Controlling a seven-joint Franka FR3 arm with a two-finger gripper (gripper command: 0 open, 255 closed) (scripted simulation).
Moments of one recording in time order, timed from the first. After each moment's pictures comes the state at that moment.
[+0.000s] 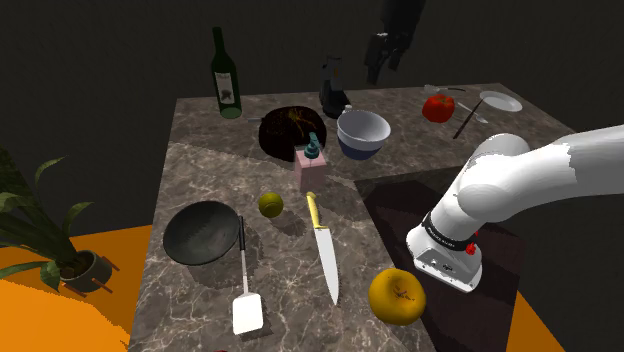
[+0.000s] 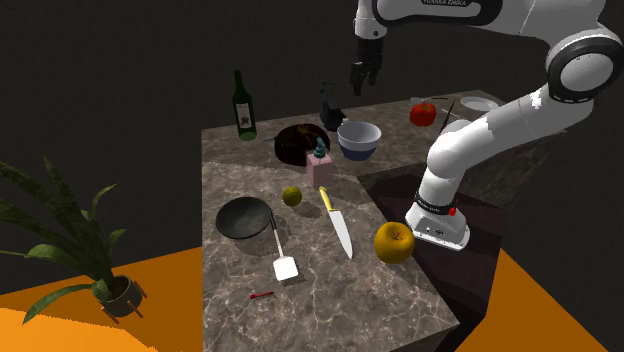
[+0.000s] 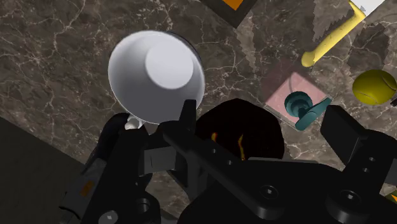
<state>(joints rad) 0.00 -0.78 0.05 -2.32 -0.03 1.56 0.08</state>
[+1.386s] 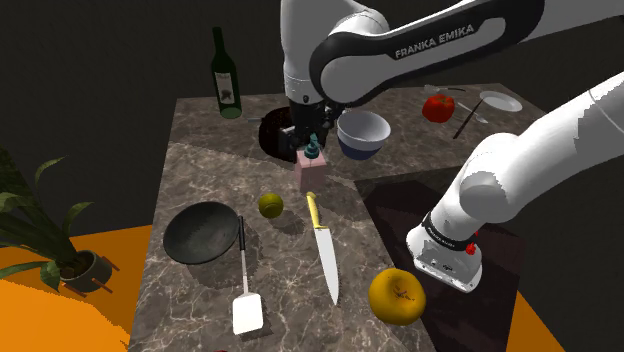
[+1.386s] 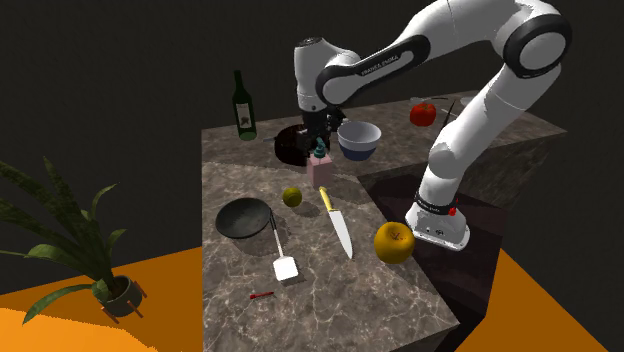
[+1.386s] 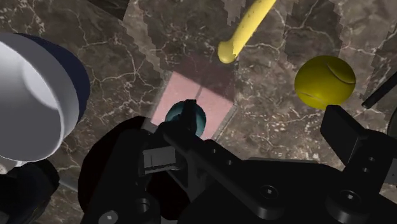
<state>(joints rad) 0.05 -0.38 0.40 -2.42 0.09 2.00 0.53</state>
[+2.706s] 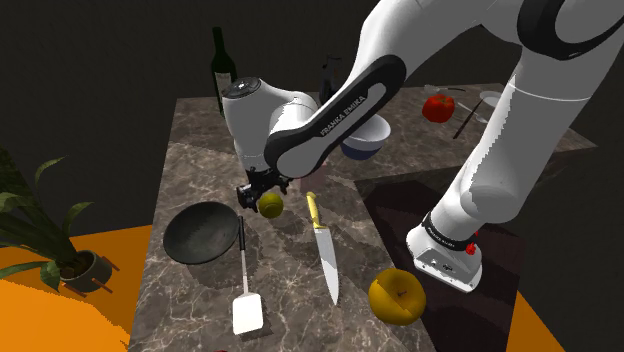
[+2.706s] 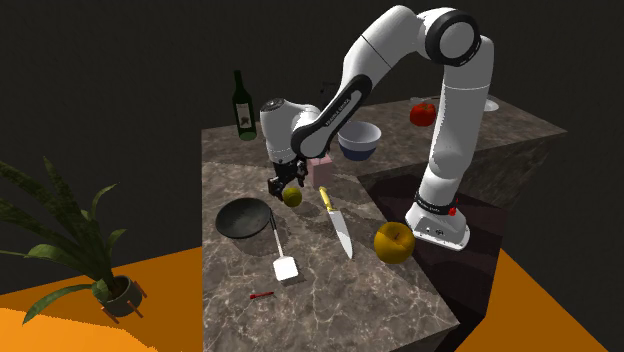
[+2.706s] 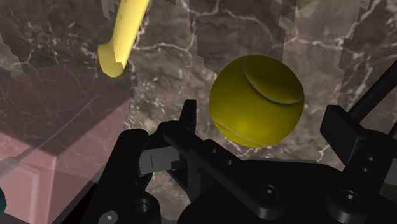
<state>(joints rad) 0.07 0.16 0.54 -2.28 -0.16 2.30 0.94</state>
